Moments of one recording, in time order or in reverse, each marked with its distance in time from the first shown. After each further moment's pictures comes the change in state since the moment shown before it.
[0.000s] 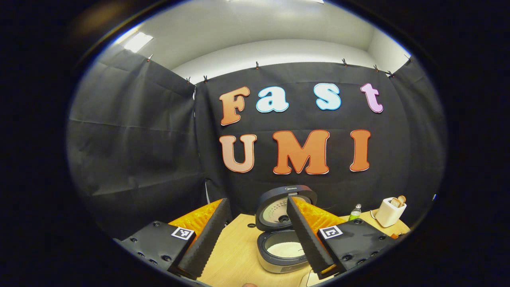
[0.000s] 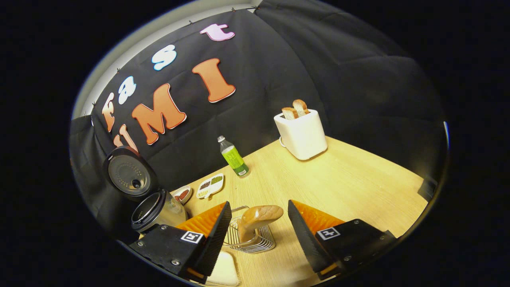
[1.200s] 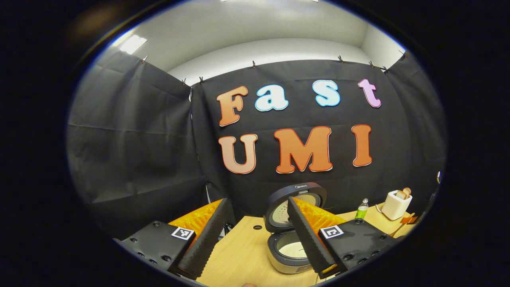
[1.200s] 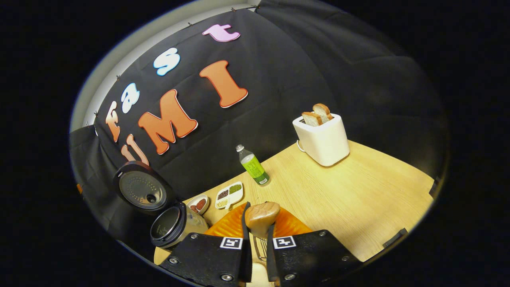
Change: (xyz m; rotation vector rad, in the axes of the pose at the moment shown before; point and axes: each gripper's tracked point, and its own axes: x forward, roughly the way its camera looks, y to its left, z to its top) left arm 0.019 0.040 -0.005 0.070 -0.004 -0.018; right arm 0.004 0.074 0.051 0.011 -0.032 0.063
